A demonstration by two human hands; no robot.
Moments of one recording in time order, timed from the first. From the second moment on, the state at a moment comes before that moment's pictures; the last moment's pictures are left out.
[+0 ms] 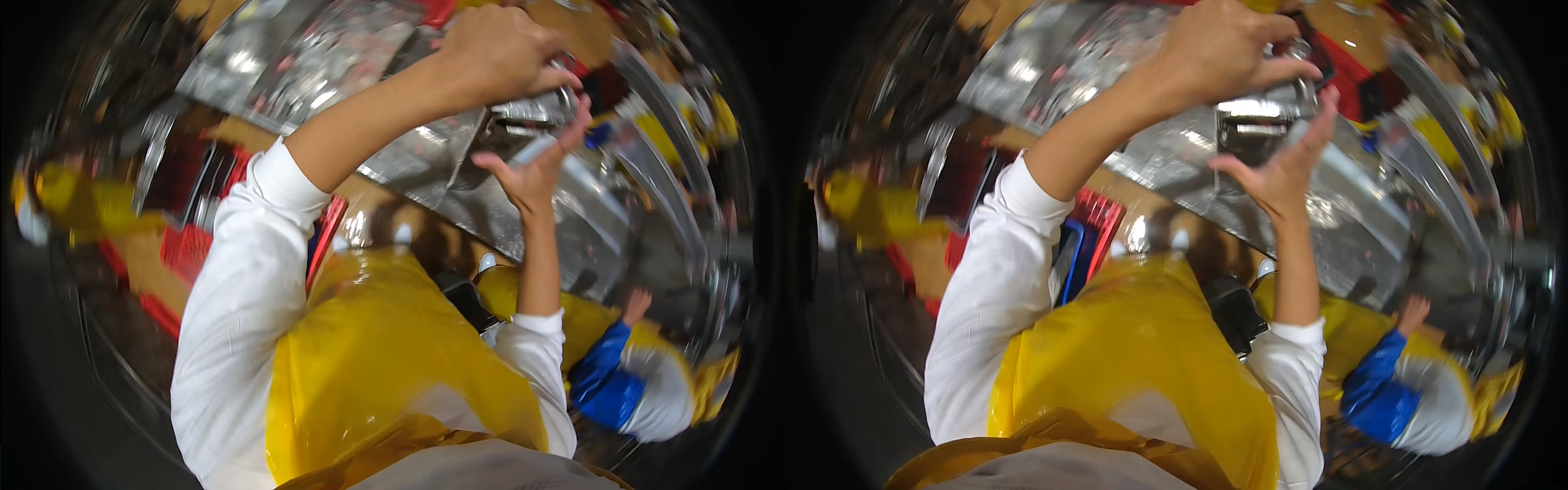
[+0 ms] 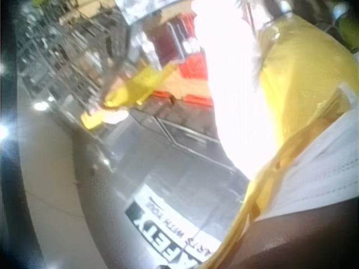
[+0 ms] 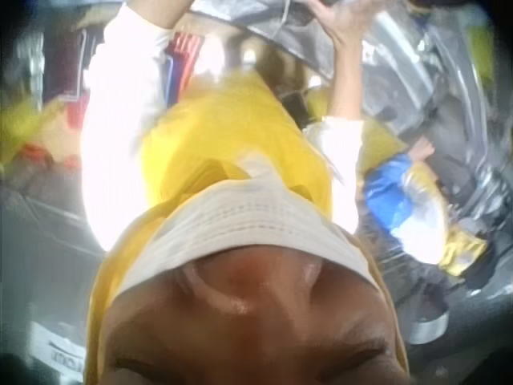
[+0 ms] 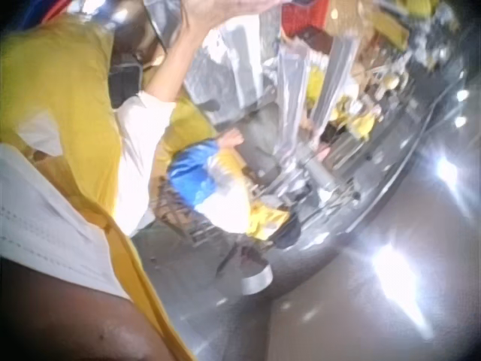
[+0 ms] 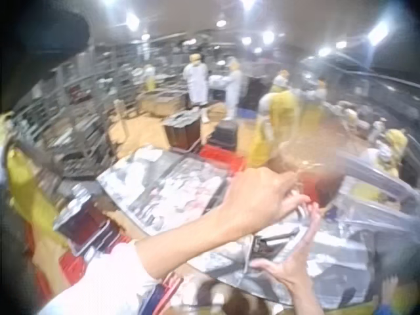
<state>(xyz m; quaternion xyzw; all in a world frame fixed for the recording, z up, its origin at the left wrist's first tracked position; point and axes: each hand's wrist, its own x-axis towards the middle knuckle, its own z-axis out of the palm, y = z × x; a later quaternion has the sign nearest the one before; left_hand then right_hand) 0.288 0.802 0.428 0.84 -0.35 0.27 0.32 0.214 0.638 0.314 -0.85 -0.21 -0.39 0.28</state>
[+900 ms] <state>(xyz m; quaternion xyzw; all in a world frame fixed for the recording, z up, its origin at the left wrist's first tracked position) -0.056 1.323 0.158 0.89 0.40 0.12 0.17 0.087 1.034 0.055 -0.72 -0.50 0.39 0.28</state>
